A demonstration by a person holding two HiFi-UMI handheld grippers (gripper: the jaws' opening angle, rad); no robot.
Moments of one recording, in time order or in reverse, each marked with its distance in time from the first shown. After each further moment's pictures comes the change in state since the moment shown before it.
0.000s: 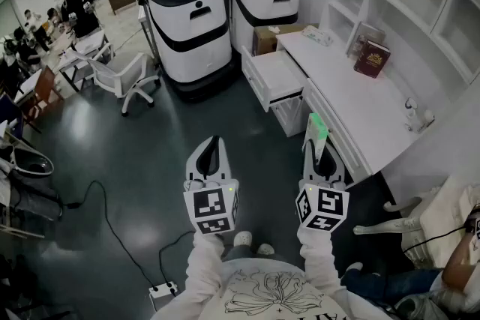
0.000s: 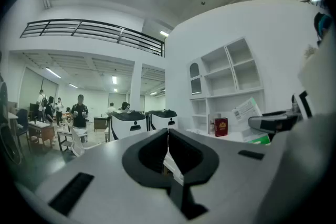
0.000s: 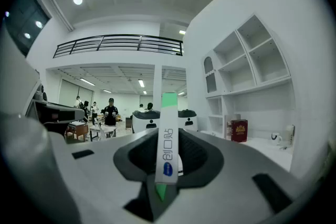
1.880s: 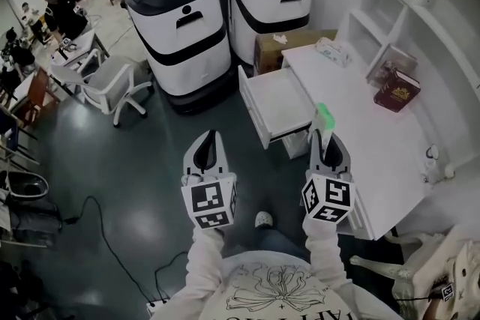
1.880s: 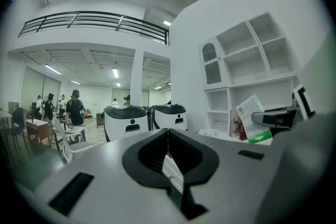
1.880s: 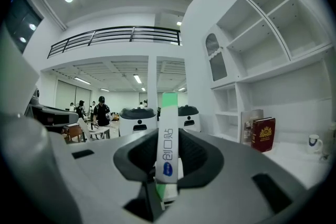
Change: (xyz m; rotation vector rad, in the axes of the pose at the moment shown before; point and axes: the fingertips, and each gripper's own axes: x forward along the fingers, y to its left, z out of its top) left arm 0.332 0.022 -0.001 -0.006 0.056 0.063; right arm 0.335 -0.101 -0.003 0.028 0.039 0.026
